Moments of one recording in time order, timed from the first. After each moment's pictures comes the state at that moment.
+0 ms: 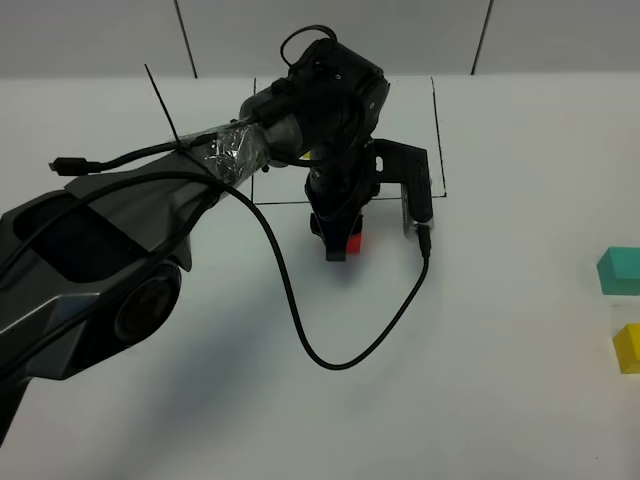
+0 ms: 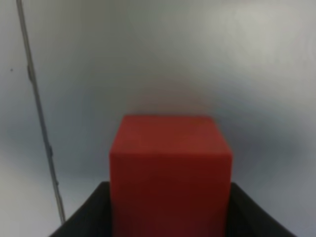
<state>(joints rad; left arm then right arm) -0.67 2.51 -2.18 0.11 1.19 0.88 0.01 0.00 -0.50 0.00 1.07 0.04</state>
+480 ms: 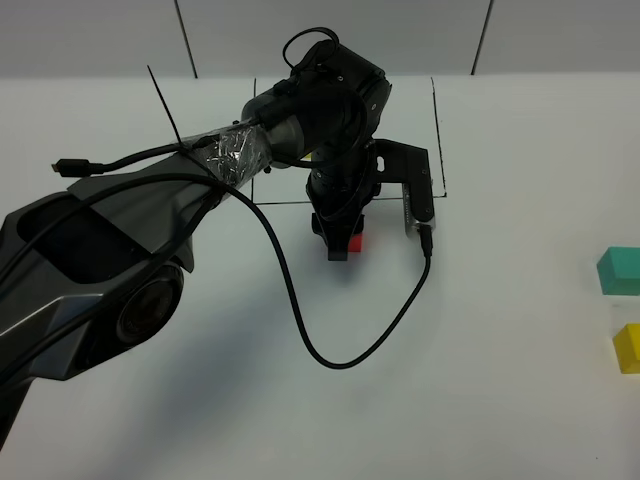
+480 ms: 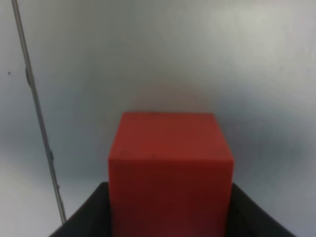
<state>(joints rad) -0.67 2.52 -2.20 0.11 1.18 0.88 0.01 0.00 -0.50 0.00 1.07 0.04</state>
